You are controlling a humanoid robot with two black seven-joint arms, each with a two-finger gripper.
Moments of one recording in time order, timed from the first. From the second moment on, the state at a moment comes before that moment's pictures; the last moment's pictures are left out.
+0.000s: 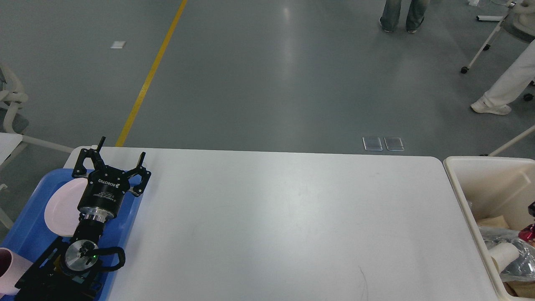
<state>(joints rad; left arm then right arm) -0.31 0.16 -1.38 -0.73 0.21 -0.61 -0.24 0.78 -0.59 -1.03 0.21 0.23 0.22 -0.03</state>
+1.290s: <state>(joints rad) -0.31 0.16 -1.38 -0.72 0.21 -0.61 -0.24 0.54 -0.40 -0.75 -0.03 0.23 0.01 -0.02</state>
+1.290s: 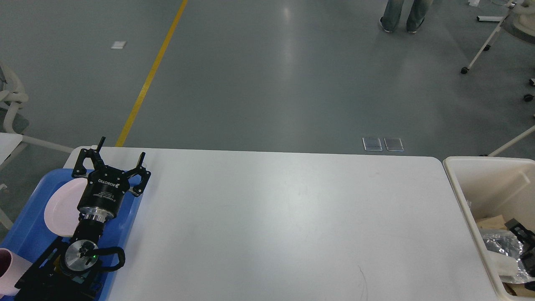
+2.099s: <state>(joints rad) -0.31 0.16 -1.38 -0.72 0.21 -0.61 -0.24 0.51 -0.52 0.79 0.77 0.18 0.13 0.29</state>
